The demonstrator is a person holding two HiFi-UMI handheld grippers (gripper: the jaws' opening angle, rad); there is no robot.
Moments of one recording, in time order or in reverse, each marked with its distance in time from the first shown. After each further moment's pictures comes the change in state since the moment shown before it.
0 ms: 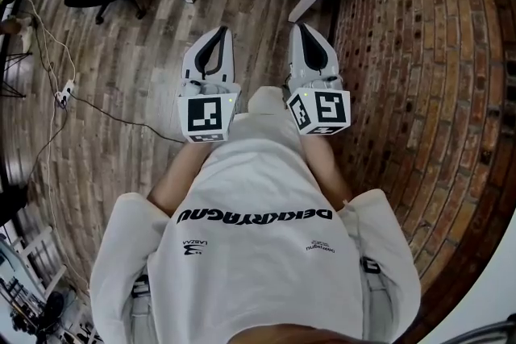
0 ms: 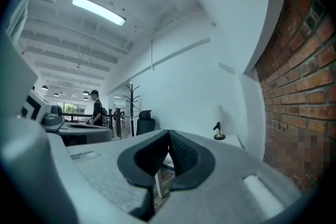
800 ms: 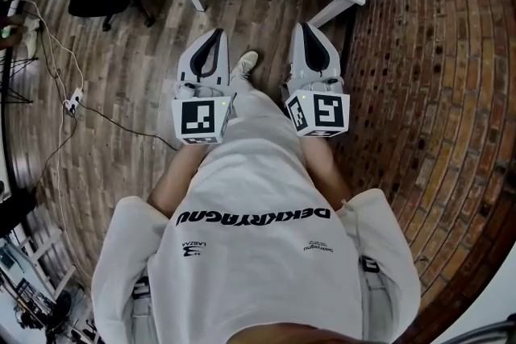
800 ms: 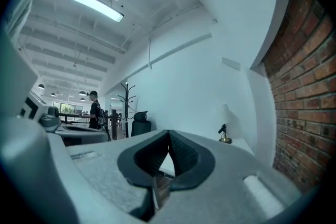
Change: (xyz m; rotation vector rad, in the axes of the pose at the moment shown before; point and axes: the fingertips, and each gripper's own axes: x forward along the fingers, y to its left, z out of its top) left arm 0.106 0.101 -0.023 -0.009 0.034 -0.007; right arm 0.146 -0.008 -0.019 0.007 -0.031 -0.024
